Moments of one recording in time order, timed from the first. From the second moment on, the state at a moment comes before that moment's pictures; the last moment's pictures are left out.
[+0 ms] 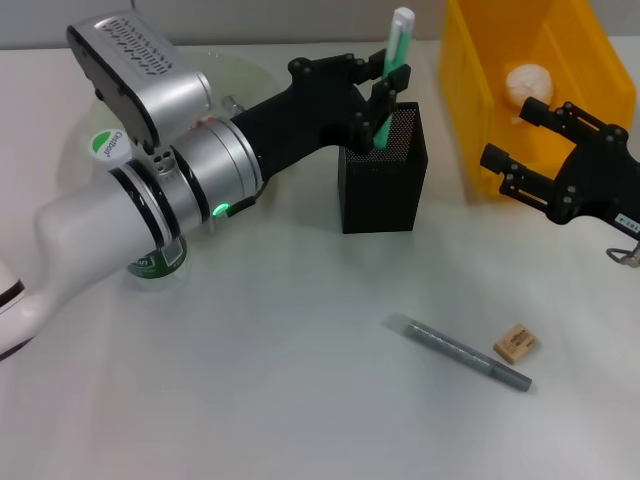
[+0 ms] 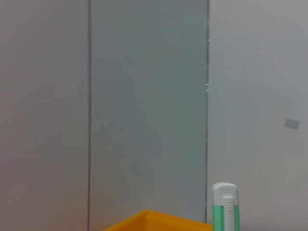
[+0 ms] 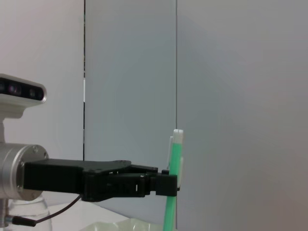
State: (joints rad) left arm -0.48 -2.08 1.90 0.73 0.49 0.78 -0.80; right arm 0.45 2.08 -0.41 -0.35 -1.77 -1.56 0.75
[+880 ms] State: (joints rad) left arm -0.49 -2.08 1.92 0.70 0.47 0.78 -0.80; right arm 0.45 2.08 -0.40 -0.35 -1.77 -1.55 0.74
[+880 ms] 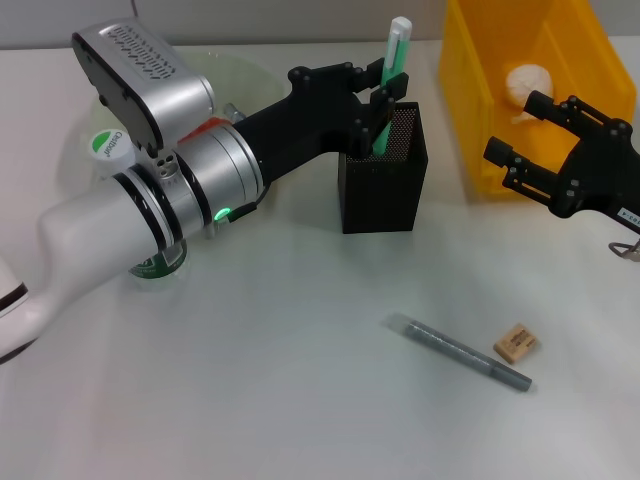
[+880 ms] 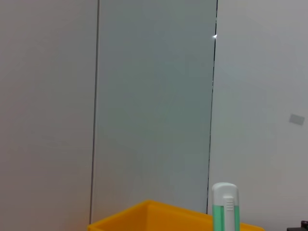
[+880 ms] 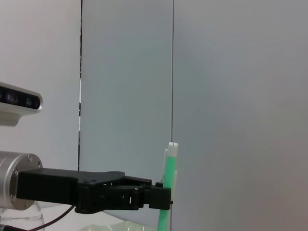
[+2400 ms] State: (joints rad) left arm -0.34 -2.02 1.31 0.77 0.92 1.39 -1.02; right arm 0.50 2.09 -0.40 -0.22 -1.65 -1.60 0.74
